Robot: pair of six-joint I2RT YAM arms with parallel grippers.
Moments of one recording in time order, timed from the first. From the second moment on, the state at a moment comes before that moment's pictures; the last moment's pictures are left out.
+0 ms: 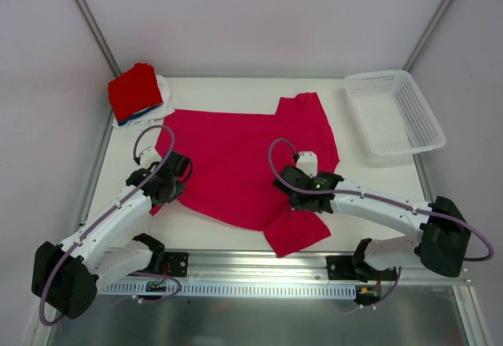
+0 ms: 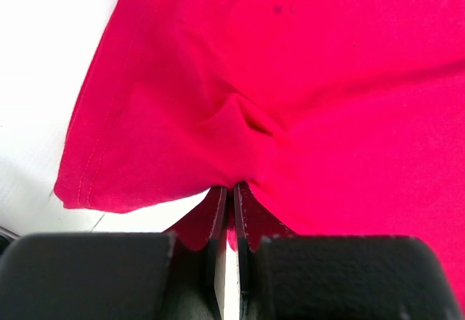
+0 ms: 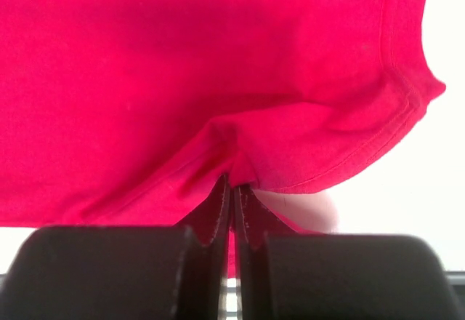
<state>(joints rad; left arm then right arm) -0.47 0.98 0.68 -0.88 -0.48 -1.07 1.04 1.28 0.88 -0.85 0.50 0.91</state>
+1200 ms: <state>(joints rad) -0.47 1.32 0.82 -0.81 -0.54 -1.00 0.68 1.48 1.02 -0.80 0.53 0.67</state>
